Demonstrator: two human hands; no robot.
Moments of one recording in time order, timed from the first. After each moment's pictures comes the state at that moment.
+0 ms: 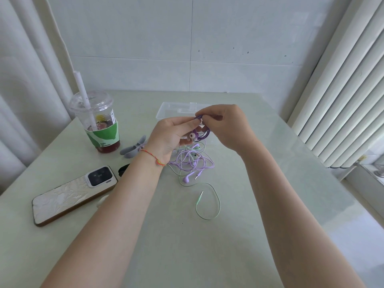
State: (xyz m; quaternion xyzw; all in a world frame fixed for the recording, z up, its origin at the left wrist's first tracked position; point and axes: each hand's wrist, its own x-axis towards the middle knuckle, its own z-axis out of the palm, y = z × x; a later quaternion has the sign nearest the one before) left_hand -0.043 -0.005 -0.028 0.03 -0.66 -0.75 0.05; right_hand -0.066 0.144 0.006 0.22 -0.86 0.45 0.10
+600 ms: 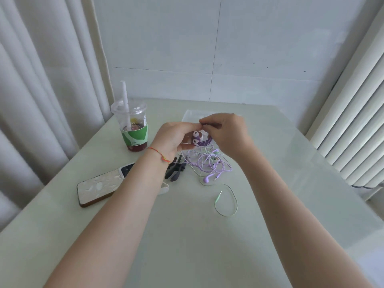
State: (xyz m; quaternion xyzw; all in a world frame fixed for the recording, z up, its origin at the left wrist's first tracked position) left_hand -0.007 -0.040 -0.004 0.13 -0.66 -0.74 0.06; right_hand -0.041 0.104 0.008 0.28 -0.85 0.43 0.14
